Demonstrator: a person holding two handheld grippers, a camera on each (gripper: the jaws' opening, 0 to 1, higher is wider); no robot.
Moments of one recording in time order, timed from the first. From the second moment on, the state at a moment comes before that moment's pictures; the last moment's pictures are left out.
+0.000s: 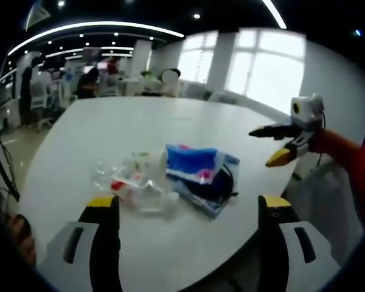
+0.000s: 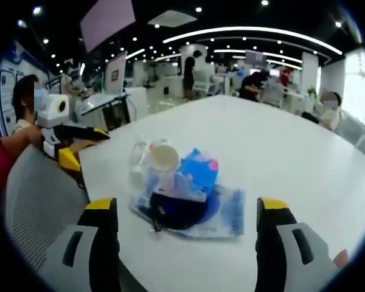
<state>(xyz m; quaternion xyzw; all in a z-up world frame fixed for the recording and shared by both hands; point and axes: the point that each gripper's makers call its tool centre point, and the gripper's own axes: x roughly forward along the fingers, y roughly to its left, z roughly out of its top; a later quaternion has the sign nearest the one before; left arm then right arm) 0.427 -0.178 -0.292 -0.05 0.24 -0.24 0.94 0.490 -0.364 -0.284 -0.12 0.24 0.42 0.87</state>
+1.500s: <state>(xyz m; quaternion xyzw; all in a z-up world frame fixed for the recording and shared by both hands) 0.425 -0.181 -0.294 -0.05 0.24 -0.25 0.94 0.537 -0.291 -0.298 -0.17 0.23 0.46 0.84</state>
